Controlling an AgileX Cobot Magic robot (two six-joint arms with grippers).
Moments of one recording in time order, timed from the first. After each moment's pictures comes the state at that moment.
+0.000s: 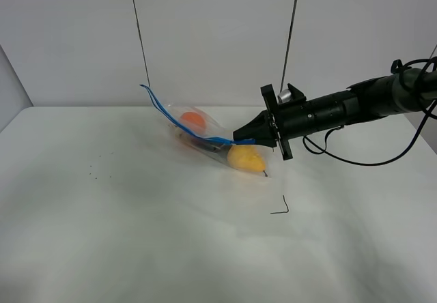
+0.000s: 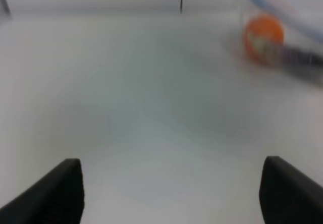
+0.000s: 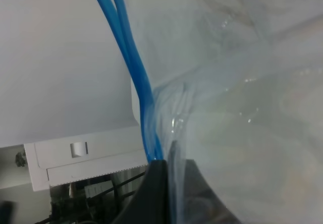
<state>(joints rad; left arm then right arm) 0.01 0.15 -0.66 -0.01 0.92 0.10 0.13 2.09 -1.27 1.40 1.20 -0.65</state>
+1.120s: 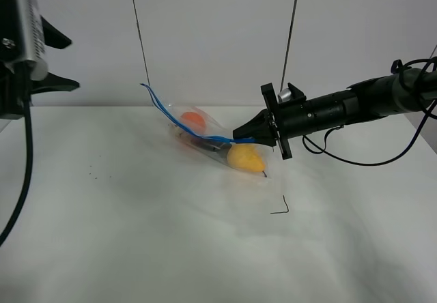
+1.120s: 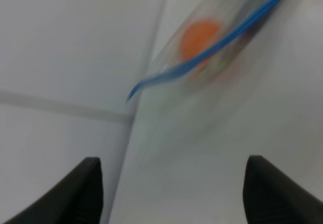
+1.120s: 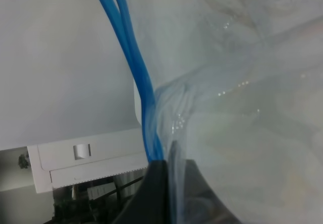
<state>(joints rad) -0.15 1.20 -1.10 -0.38 0.65 1.58 0.13 2.09 -1.27 1.41 1.20 -0.65</state>
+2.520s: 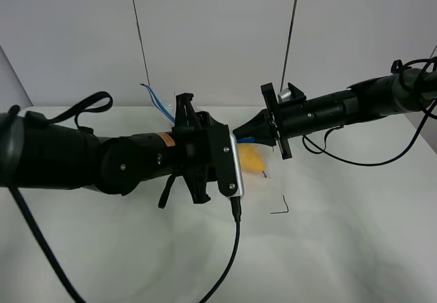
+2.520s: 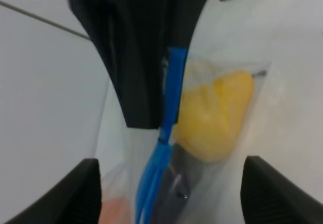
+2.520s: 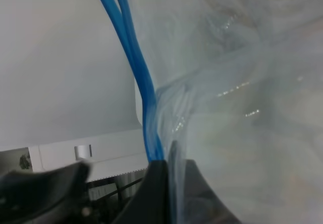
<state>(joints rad) -0.80 1.72 -0.83 -0.41 -0.43 1.41 0.13 2.09 -1.27 1.41 1.20 -0.65</state>
